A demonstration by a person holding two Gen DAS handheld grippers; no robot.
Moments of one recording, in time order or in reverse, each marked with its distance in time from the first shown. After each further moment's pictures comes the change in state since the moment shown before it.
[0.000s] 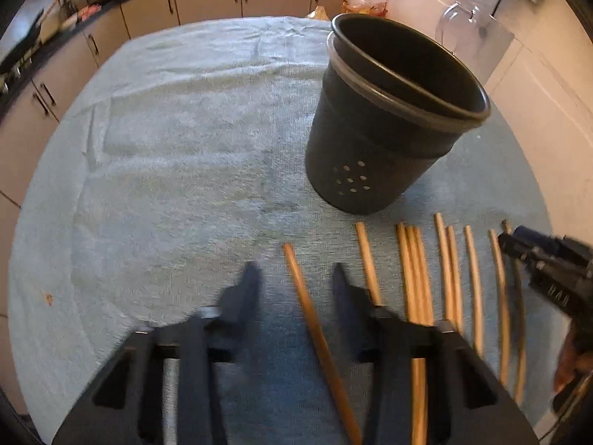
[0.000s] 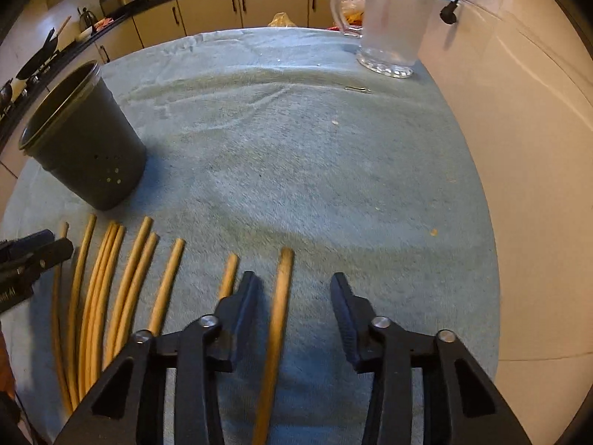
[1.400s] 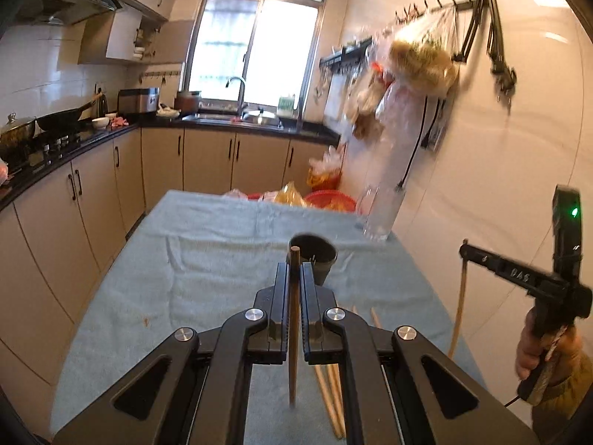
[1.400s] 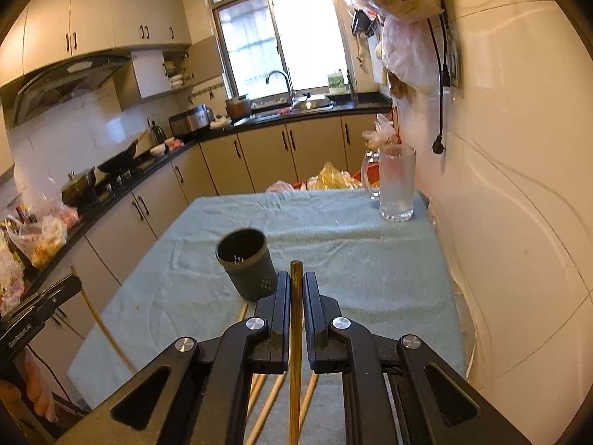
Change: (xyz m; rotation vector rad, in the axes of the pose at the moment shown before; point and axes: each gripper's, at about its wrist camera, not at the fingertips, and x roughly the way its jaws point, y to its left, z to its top) left arm -0.245 0.031 -0.087 -0.053 -0.655 -0.164; right arm -0.226 0.015 -0.059 0.049 -0.567 0.222
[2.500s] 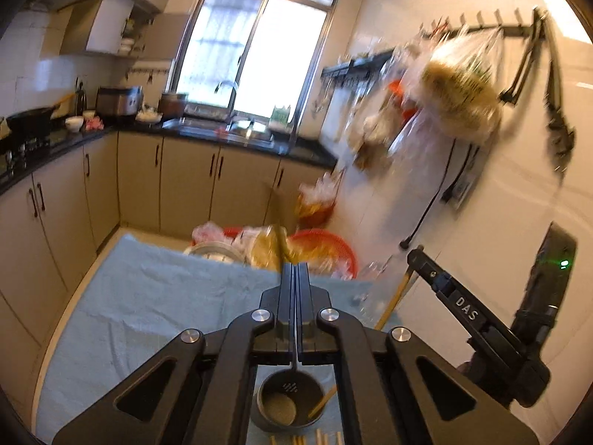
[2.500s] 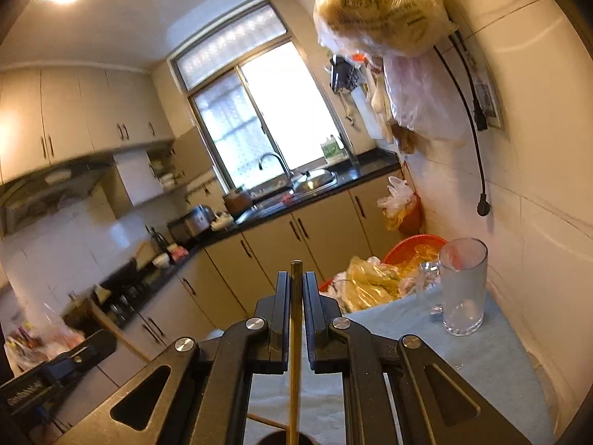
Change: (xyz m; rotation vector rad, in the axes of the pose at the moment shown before) left arm 0.182 -0.009 0.136 -0.073 0.018 -0.047; right arm 0.146 0.015 0.131 0.182 -0.257 0.040
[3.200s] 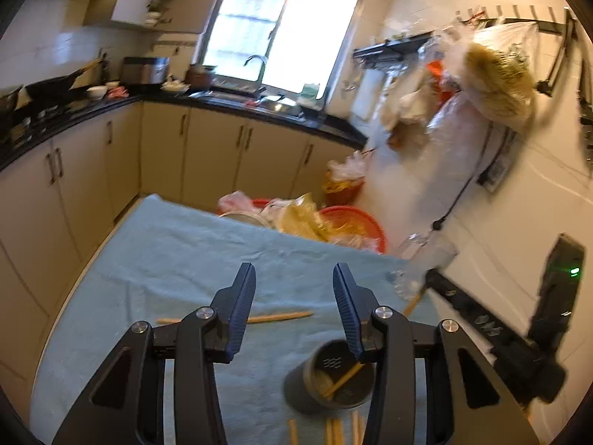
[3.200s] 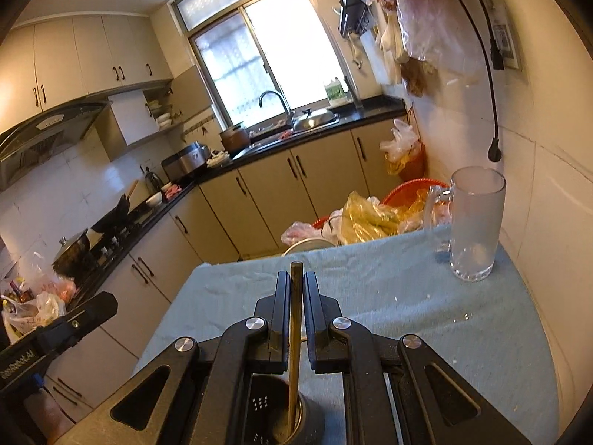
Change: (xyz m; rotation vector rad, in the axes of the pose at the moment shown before) left arm 0.015 0.054 -0.042 -0.066 0.068 0.083; right arm 0.032 -0.015 -0.053 -0.021 0.206 0.010
